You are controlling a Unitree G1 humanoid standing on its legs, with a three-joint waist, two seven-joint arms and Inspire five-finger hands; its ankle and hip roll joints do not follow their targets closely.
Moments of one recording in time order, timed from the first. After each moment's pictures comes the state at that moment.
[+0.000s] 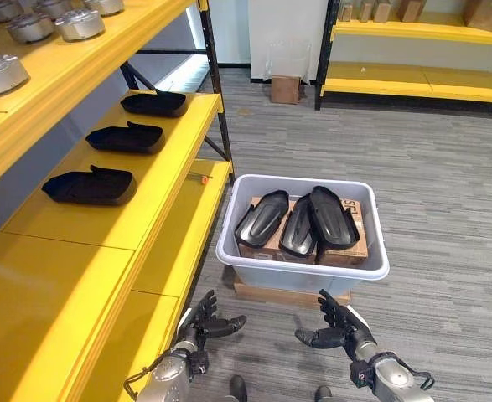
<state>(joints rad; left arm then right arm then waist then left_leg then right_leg) 0.07 0.30 -0.27 0.52 -0.50 -0.04 0.04 0.14 -0.36 0.30 0.31 0.35 0.00 0.06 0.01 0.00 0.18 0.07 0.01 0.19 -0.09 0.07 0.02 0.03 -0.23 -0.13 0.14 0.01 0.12</state>
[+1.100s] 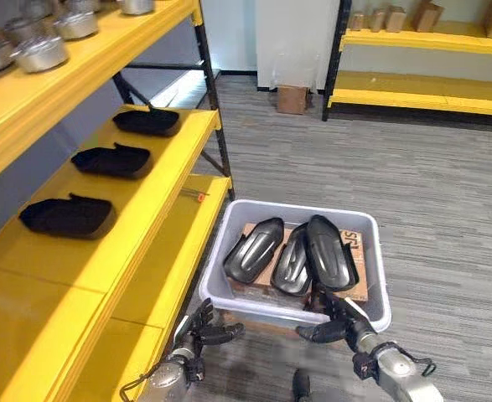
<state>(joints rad) 0.07 0.29 -0.26 0.54 -0.50 -0.04 0.05 0.11 -0.44 0.32 0.32 0.37 -0.01 0.08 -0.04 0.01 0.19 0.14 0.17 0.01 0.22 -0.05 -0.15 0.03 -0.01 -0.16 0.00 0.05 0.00</state>
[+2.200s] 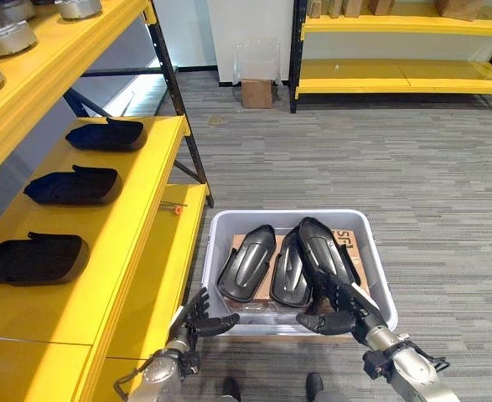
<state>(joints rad) 0.11 0.34 -0.20 0.43 -0.47 -0.04 0.03 0.26 -0.46 0.22 0.00 0.40 -0.03 0.14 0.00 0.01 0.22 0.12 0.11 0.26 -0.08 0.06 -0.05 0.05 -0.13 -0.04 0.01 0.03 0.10</state>
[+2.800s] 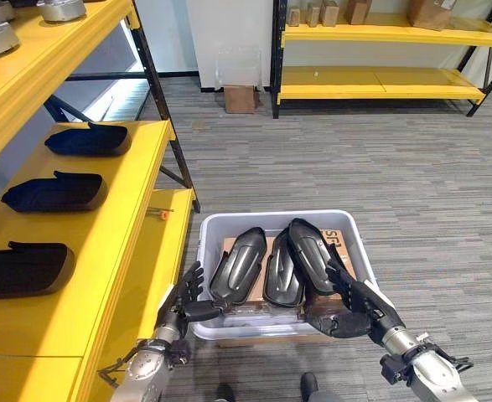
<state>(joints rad) 0.20 0.39 -0.14 0.15 -0.45 -0.07 -0.02 0.32 -0.57 0.10 -0.10 0.31 -0.04 0.21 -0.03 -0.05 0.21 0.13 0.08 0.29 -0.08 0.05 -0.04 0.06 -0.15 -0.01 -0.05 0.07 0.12</state>
